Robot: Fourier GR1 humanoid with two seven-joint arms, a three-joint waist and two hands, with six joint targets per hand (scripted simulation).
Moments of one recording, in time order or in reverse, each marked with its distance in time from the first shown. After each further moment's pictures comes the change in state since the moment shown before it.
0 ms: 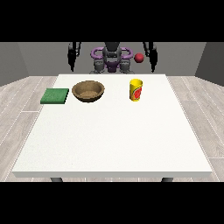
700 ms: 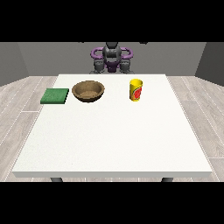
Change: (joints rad) left arm -0.024 -0.082 0.017 -0.214 0.117 0.113 0.369; right arm 0.091 0.035 0.000 -0.256 -0.124 -0.033 0.345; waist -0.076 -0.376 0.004
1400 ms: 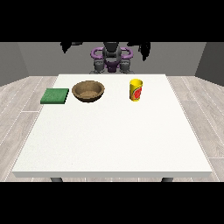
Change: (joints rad) left arm -0.240 0.002 0.041 0.081 -0.073 0.047 -0.244; right arm -0.168 0.003 -0.052 -0.072 -0.019 0.004 -0.123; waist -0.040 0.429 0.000
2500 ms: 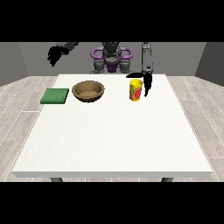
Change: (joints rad) left arm -0.158 0.088 0.145 0.725 0.007 -0.114 -0.565; right arm -0.056 -0.100 -0.163 0.214 -0.116 0.157 -0.197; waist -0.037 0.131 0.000
